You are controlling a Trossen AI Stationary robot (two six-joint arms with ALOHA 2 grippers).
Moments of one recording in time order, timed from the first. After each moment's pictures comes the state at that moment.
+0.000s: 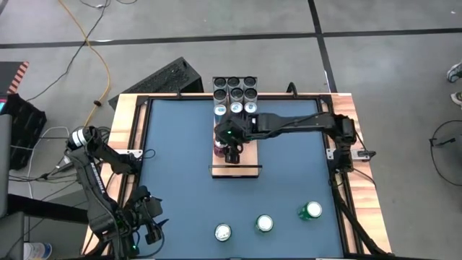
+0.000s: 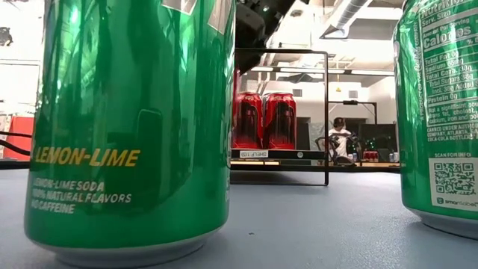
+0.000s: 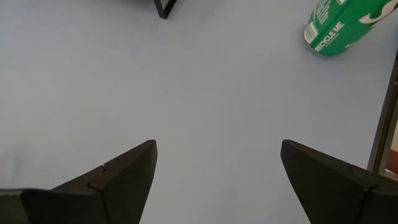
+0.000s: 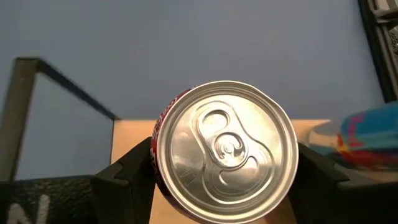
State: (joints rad) left arm -1.11 1.54 1.26 -1.19 -0.61 -1.49; right arm -0.07 1.90 1.72 -0.68 0.06 -0.08
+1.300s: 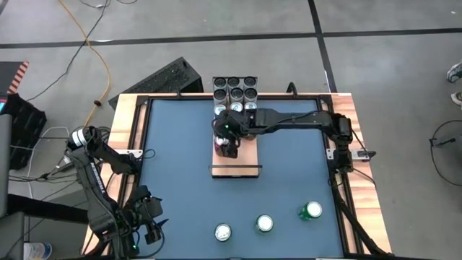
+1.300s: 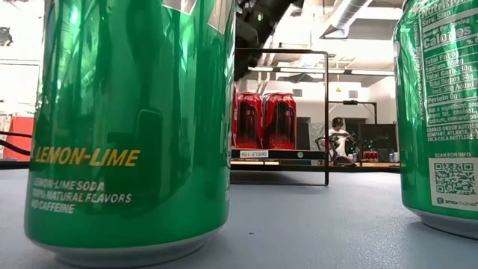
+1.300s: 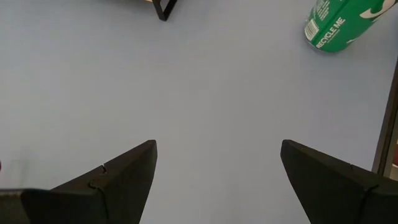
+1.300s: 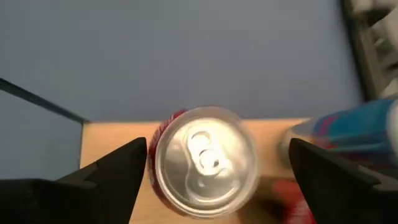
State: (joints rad) left arm -1.11 1.54 1.26 -1.19 -0.61 -1.45; right arm -0.11 1.95 1.78 -0.72 0.09 -0.12
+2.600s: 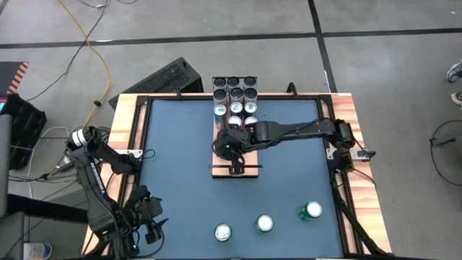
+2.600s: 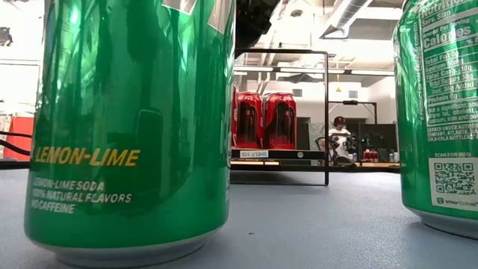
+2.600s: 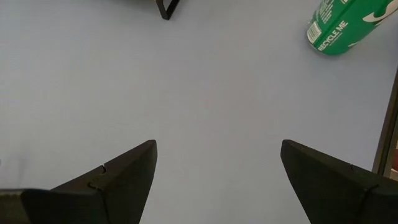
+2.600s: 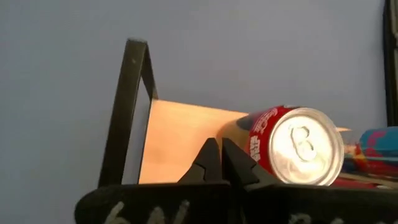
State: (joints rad) left arm -1.11 1.54 1.26 -1.20 -0.61 -1.48; right arm 0.04 1.95 1.86 -0.87 0.13 -0.15
